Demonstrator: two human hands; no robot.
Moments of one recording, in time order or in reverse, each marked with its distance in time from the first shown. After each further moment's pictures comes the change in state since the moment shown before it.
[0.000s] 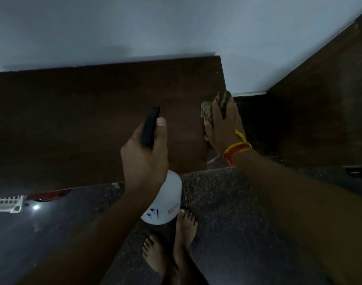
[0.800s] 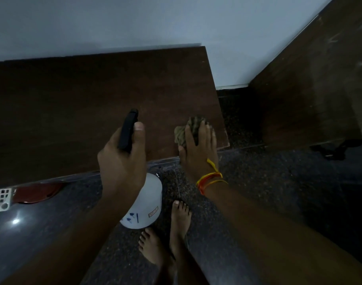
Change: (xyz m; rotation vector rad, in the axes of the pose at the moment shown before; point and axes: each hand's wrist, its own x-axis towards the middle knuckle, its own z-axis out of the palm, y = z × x) left_hand -0.038 -0.022 -0.044 -0.012 -0.035 0.056; right_hand -0.112 -0.063 0.021 0.016 0.029 0.041
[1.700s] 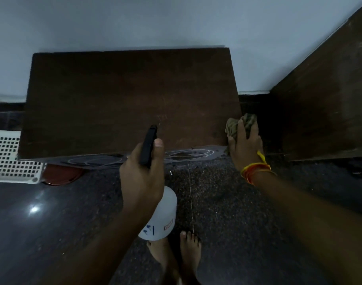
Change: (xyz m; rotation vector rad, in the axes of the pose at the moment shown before) left_hand -0.062 -0.018 -0.009 -0.043 0.059 -0.087; right_hand 0.001 0.069 -0.018 0.101 -0.034 0.169
